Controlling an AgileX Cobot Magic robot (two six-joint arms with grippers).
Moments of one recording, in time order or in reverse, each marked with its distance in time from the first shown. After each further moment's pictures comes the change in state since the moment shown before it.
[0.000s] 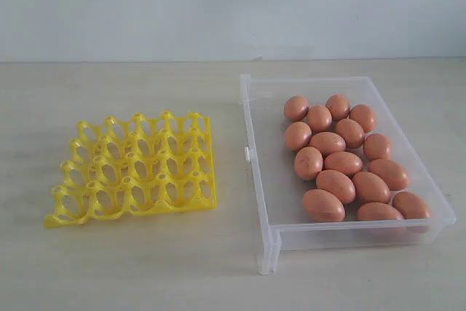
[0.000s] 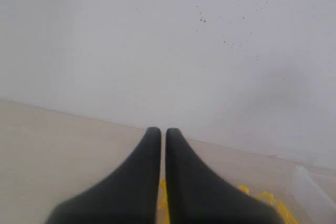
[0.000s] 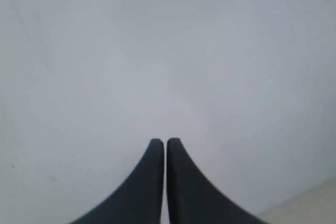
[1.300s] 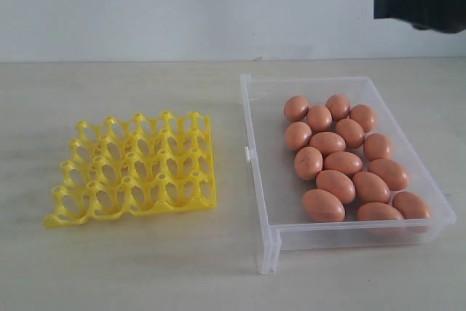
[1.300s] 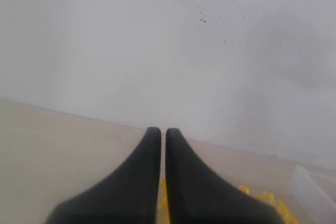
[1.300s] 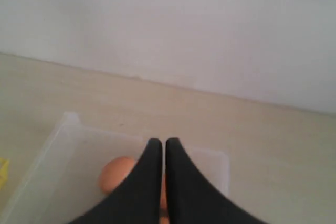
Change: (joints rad) left arm 0.000 0.000 0.000 0.000 0.000 0.000; right arm 0.000 1.437 -0.964 -1.946 0.129 1.361
